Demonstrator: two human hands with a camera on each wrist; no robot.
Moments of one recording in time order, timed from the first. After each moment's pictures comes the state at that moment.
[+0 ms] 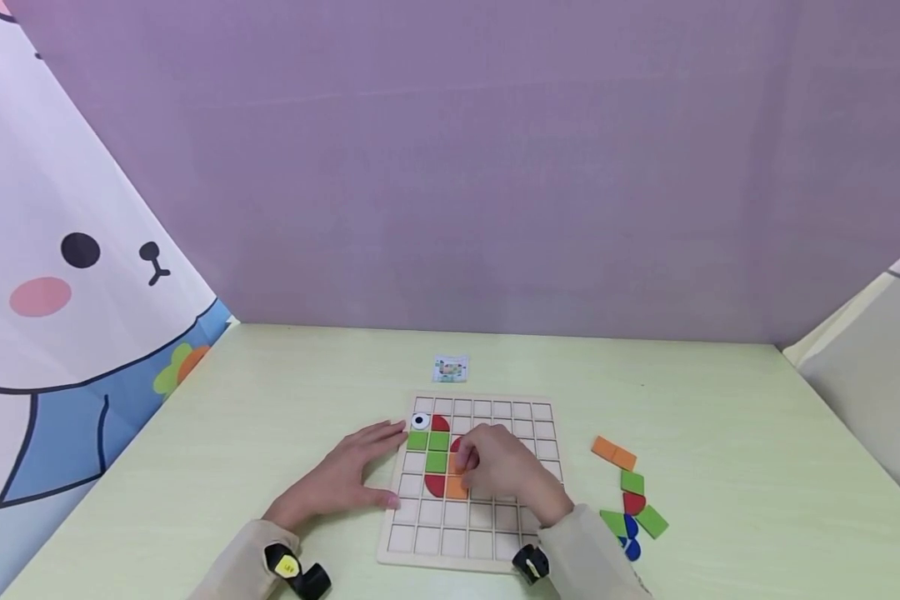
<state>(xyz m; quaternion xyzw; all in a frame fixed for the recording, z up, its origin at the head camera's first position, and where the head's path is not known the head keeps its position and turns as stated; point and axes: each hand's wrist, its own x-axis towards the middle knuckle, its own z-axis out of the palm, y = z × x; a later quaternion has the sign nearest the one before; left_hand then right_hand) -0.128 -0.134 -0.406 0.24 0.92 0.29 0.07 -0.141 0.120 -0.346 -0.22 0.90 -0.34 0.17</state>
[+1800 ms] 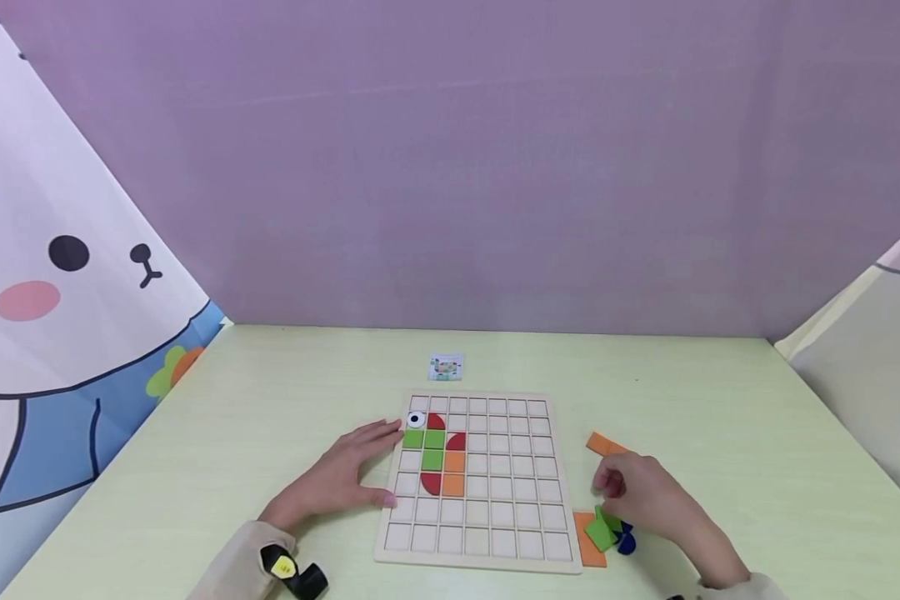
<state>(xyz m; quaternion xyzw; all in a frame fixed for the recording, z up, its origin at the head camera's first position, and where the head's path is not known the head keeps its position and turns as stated) -0.129 -0.134 -0.407 0.24 0.93 0.28 0.07 -0.114 0.275 -0.353 -0.13 0.94 -0.28 0.16</state>
